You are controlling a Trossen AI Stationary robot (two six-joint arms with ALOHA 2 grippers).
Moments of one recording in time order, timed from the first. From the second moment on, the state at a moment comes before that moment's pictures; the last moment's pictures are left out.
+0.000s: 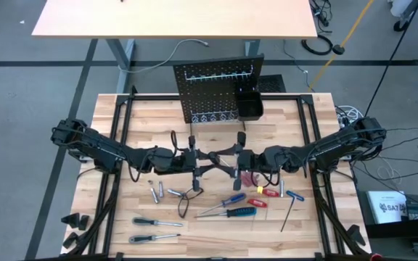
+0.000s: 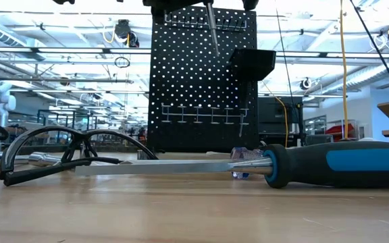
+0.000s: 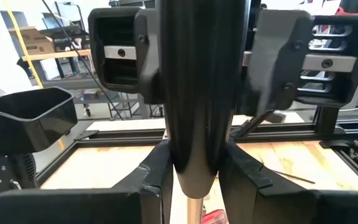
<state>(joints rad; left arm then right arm) -0.23 1.47 0.82 0.63 -0.32 0.11 0.26 1.44 0.89 0.63 0.36 -0.09</state>
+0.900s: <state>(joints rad) -0.24 1.37 0.82 0.33 -0.44 0.11 0.36 1.41 0.89 0.60 0.73 -0.21</state>
